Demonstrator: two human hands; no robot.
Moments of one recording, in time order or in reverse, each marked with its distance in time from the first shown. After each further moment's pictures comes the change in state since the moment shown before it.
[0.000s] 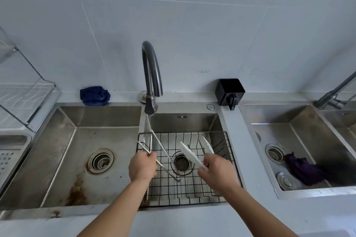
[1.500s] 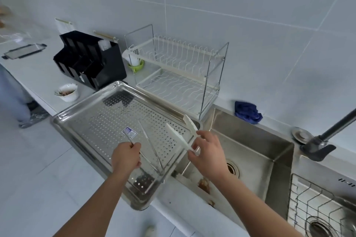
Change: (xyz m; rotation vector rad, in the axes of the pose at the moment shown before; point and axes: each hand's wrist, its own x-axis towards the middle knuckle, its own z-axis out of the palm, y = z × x) left_hand 0.060 -0.268 -0.437 -0.285 0.575 -0.240; right_hand -0.010 -0.477 0.133 0.227 -0.120 -0.788
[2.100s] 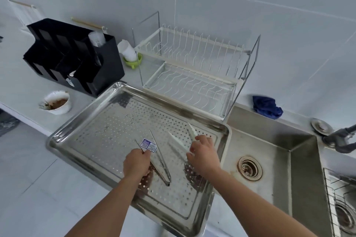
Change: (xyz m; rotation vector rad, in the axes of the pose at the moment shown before) left_hand 0.153 -0.043 -0.020 0.307 -0.255 0.003; right_hand 0.097 -0.070 0.131 -0.181 -0.197 0.293
